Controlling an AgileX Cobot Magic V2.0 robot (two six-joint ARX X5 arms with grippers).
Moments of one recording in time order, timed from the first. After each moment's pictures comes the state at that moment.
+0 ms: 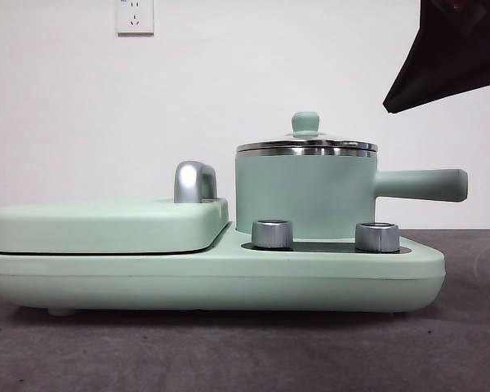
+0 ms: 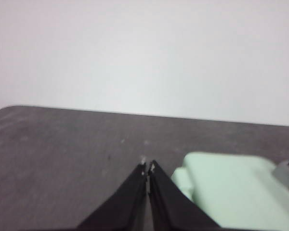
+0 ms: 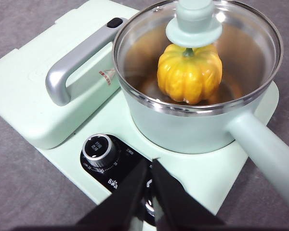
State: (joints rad) left arm 0.01 0.12 0.22 -0.06 0.08 -0.12; right arm 0.53 0.88 0.67 -0.32 -0.18 0.07
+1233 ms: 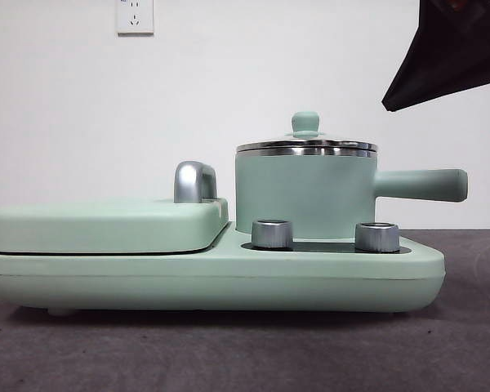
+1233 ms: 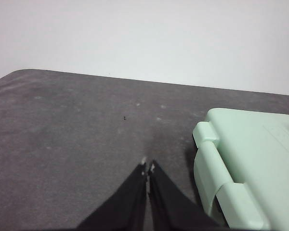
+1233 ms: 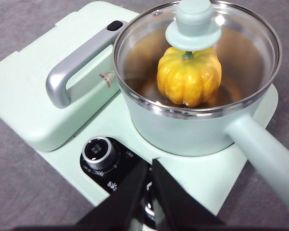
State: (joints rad) left arm 0.05 0.00 0.03 -0.06 0.08 -0.10; right arm 0.53 0.88 0.67 -0.31 -0.17 0.07
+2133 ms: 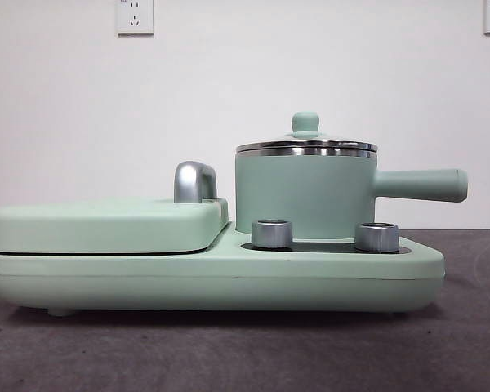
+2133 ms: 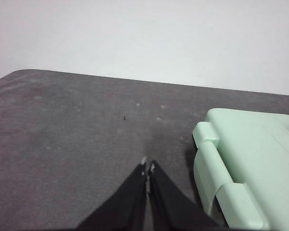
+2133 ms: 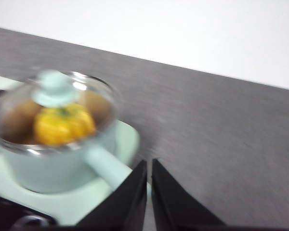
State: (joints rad) left arm 0.05 0.00 0.03 -0.06 0.08 -0.10; right arm 0.27 0.53 0.52 -0.23 -0.01 -0.03
